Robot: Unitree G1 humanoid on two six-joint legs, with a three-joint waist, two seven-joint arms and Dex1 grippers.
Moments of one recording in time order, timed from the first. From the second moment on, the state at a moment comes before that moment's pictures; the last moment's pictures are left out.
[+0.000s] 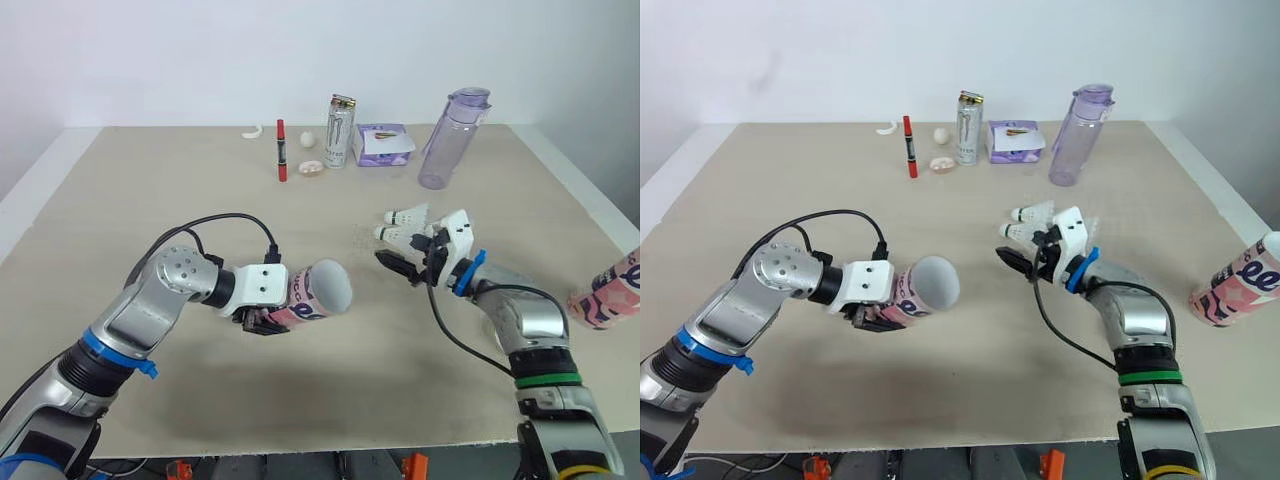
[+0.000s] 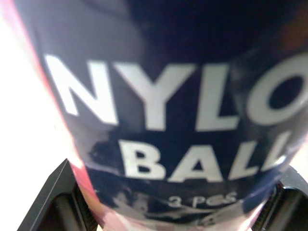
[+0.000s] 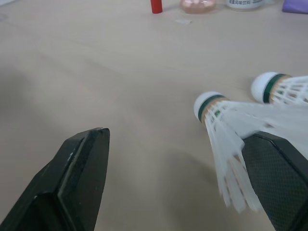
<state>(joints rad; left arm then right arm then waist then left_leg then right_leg) -0.58 0.72 -0.39 -0.22 -0.01 0.42 -1.22 -0.56 -0.51 -0.04 0.33 0.37 0.40 0.76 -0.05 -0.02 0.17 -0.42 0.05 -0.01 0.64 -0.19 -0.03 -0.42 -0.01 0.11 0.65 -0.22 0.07</state>
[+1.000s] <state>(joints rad) -0.57 0.72 -0.36 -0.20 -0.08 0.51 -1.20 -0.48 -0.83 -0.04 -0.24 0.30 0.01 1.12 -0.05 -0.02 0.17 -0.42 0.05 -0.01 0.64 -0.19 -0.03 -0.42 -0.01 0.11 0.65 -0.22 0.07</state>
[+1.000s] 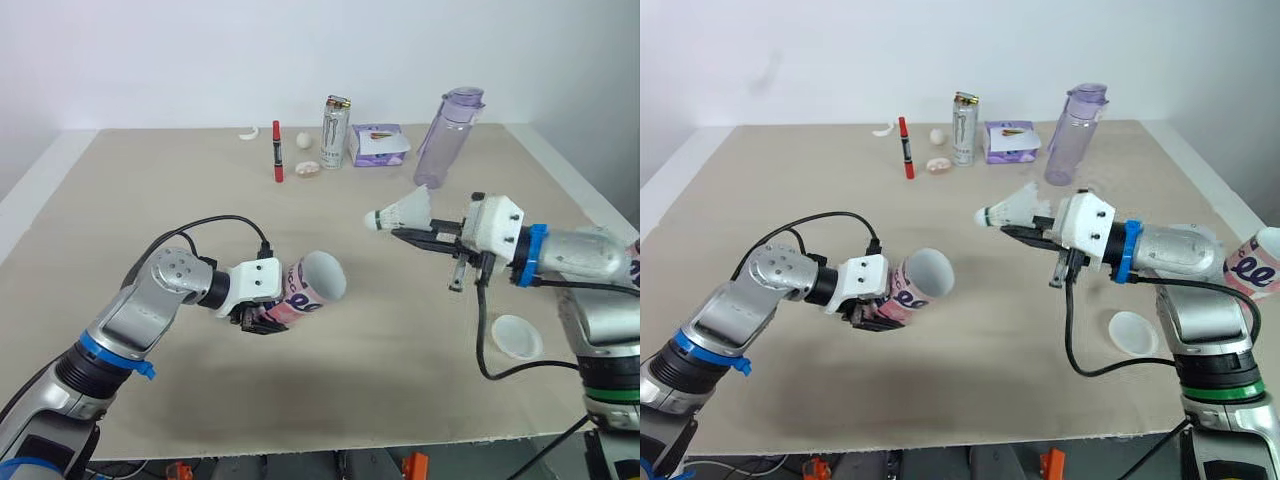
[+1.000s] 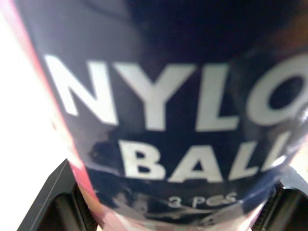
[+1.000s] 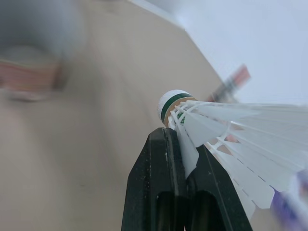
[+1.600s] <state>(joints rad) -0.61 0.70 -0.39 -0.15 -0.08 0.48 -1.22 -0.60 -0.84 0.20 -0.36 0.17 -0.09 1.22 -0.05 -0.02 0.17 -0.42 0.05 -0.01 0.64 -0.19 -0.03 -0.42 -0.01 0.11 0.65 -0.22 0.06</state>
